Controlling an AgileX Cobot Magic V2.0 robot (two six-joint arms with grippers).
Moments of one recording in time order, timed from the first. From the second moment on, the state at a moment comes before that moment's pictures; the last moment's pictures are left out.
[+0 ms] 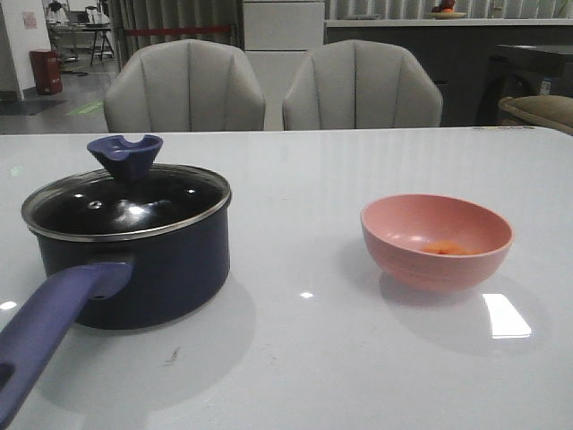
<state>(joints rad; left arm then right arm) -0.01 0.38 -0.50 -0.03 0.48 -0.04 0.12 -0.01 0.03 -0.04 0.03 0.13</state>
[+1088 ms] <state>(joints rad) -0.32 1.46 -1.29 -0.08 0.94 -0.11 0.12 -0.01 0.03 -0.04 0.03 0.13</state>
